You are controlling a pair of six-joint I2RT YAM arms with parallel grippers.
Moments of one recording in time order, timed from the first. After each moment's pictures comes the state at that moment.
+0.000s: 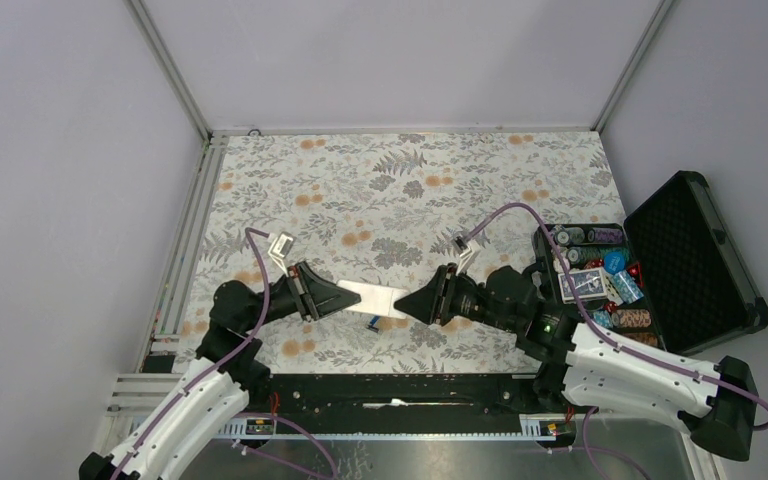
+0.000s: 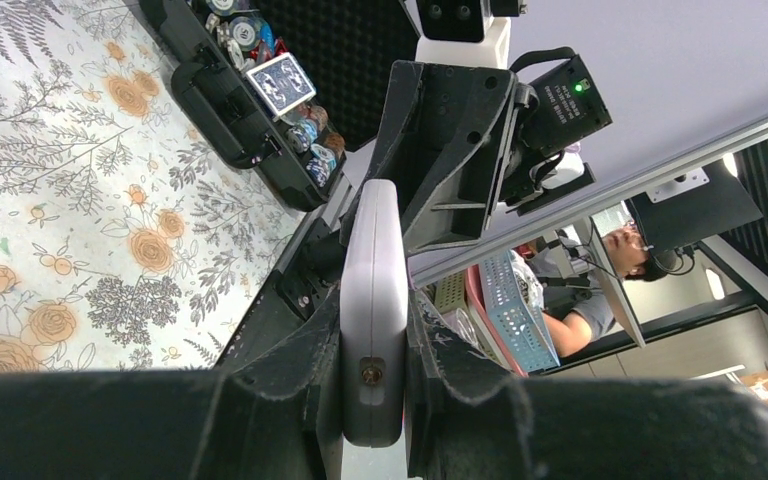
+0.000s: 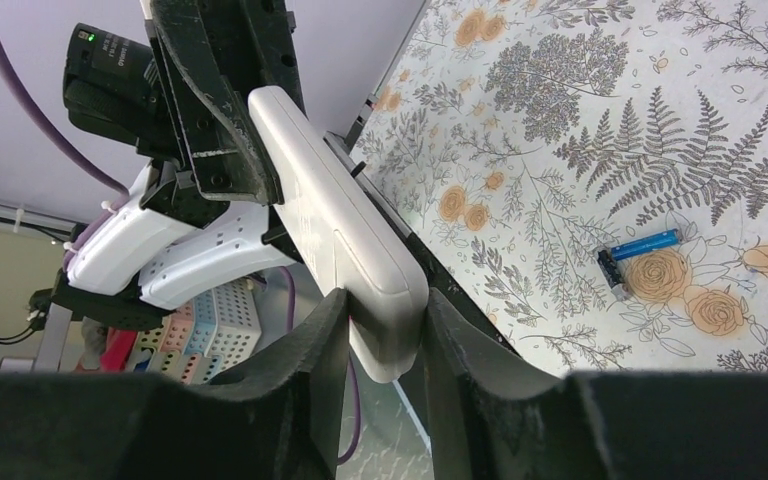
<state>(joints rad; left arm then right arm) -0.48 0.44 0.26 0.33 0.74 -1.12 1.05 0.81 0.55 0.07 -0.09 0.88</state>
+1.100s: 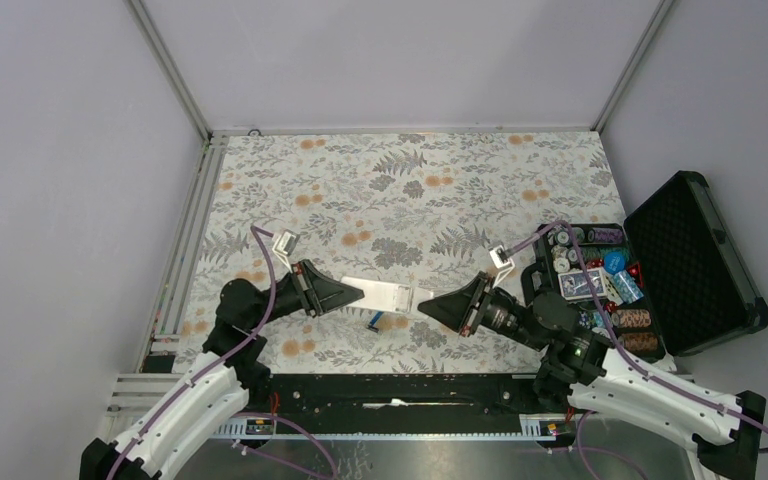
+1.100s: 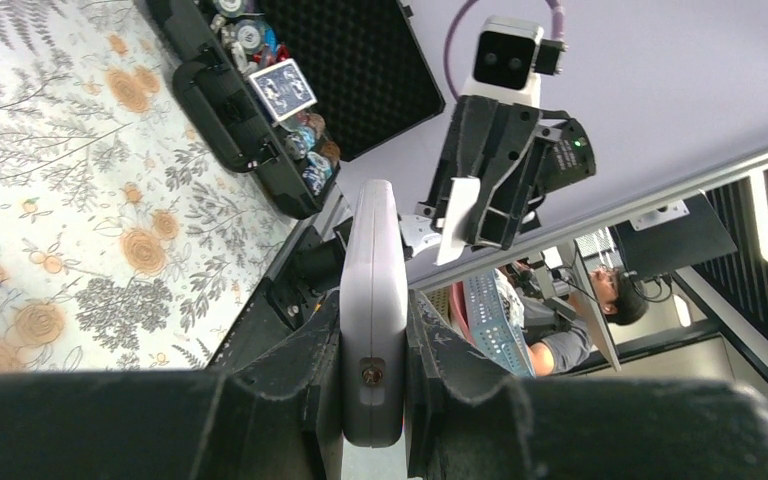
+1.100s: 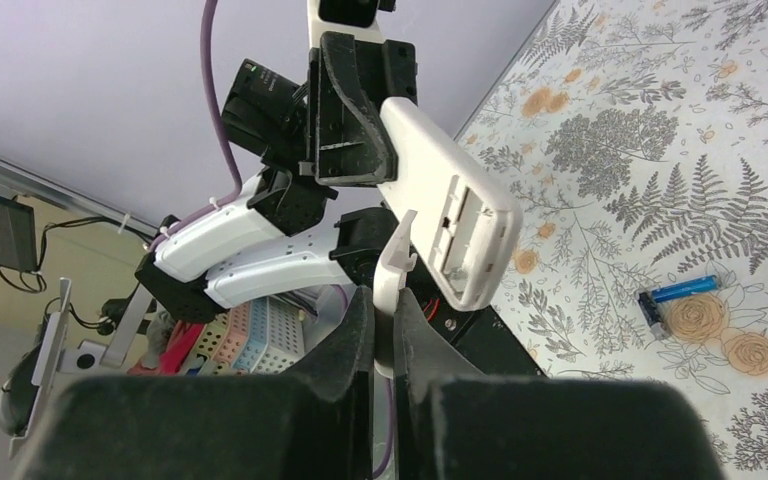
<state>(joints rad) -0.48 0.52 0.22 0.46 0.71 -1.20 1.05 0.50 0.39 0.16 -0.07 0.91</state>
